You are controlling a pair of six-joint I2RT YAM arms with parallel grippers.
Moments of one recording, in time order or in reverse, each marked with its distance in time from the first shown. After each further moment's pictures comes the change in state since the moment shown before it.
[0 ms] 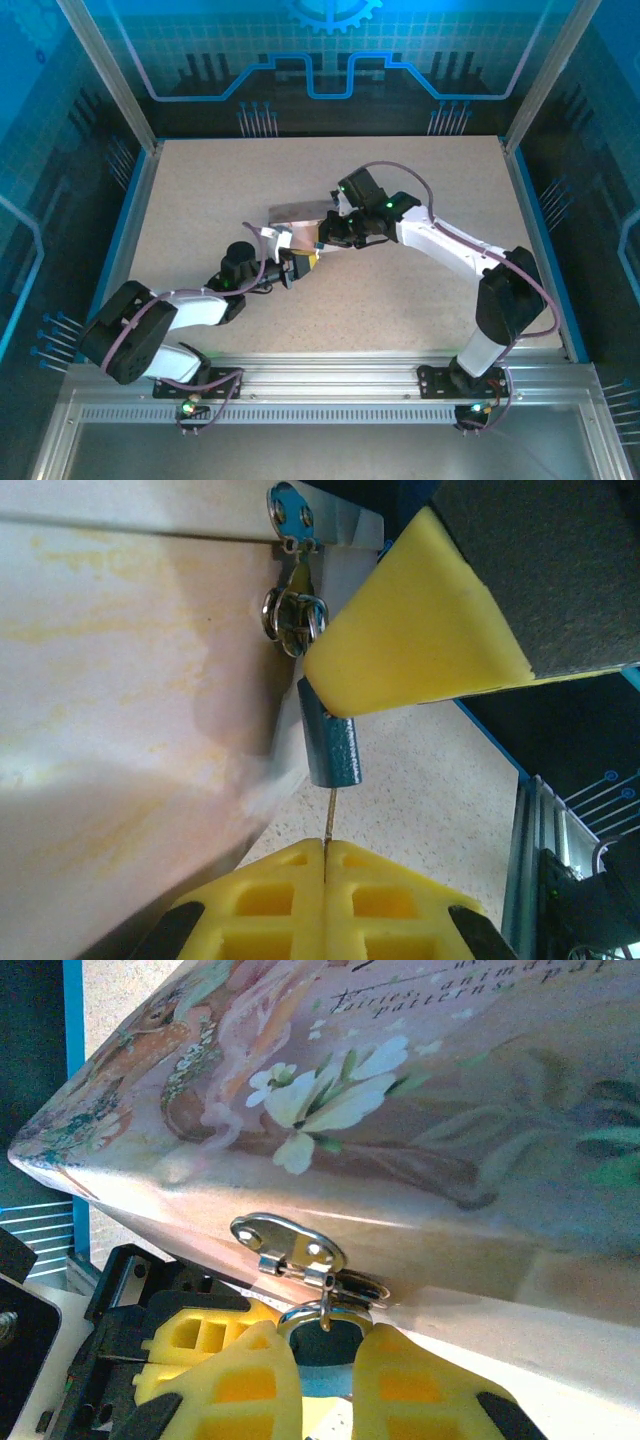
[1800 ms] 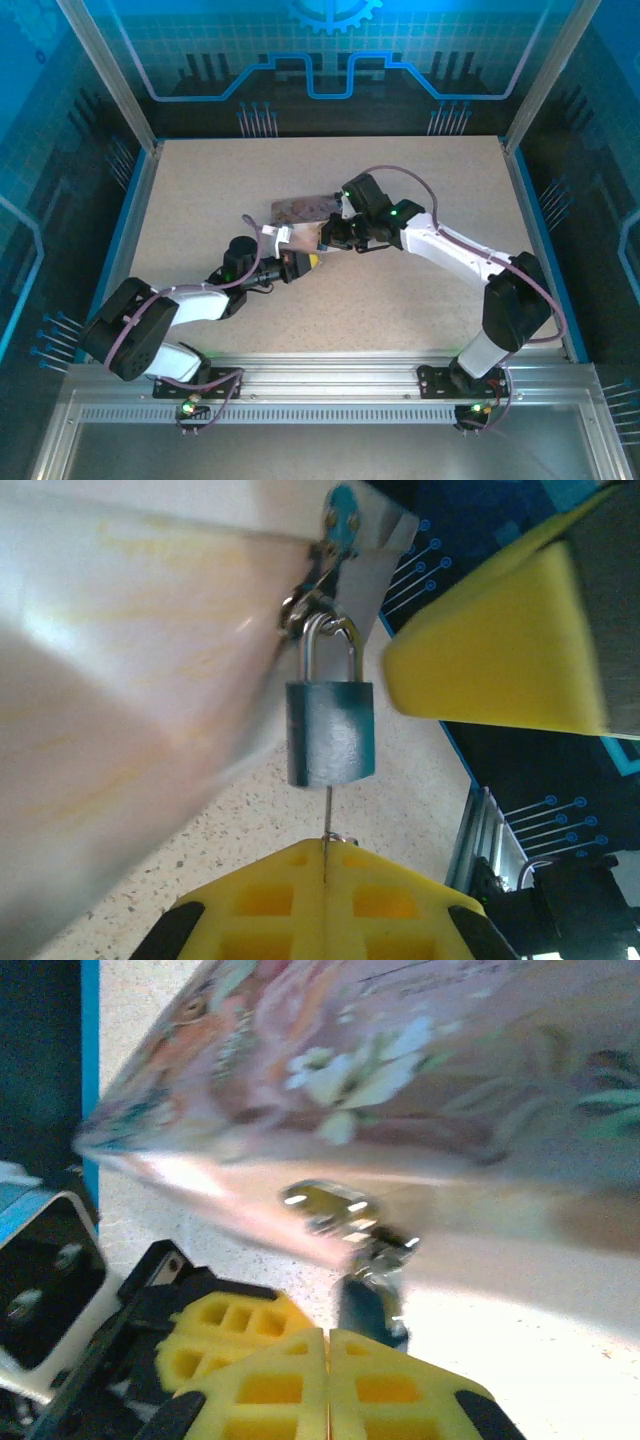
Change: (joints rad) left arm 0.023 0.024 0.043 -0.080 0.058 -0.196; right arm 0.001 -0.053 -0.085 0.095 0.018 0.031
